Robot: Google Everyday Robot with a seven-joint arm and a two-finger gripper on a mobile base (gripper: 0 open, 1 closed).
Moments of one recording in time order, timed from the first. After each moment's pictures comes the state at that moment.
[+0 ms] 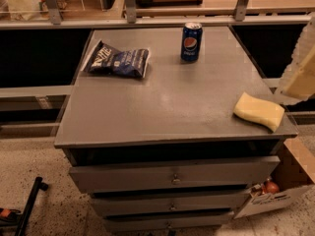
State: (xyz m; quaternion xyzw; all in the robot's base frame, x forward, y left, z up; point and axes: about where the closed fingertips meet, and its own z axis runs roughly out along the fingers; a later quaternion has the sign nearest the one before) arm 0.402 -0.167 1.092 -0.61 0.73 -0.13 0.28
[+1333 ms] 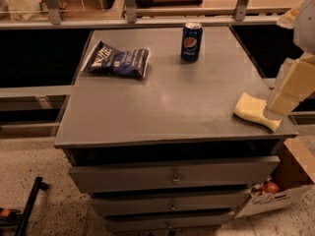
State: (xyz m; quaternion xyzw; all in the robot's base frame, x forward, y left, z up) arm 0.443 -0.212 1.007 -0.57 0.79 -0.09 0.21
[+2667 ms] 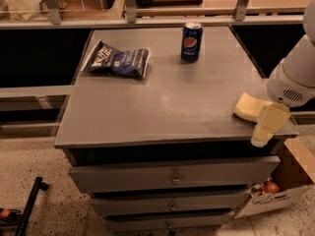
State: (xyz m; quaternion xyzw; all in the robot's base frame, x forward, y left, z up) arm 0.494 -0.265 0.836 -0.53 0.84 0.00 0.11
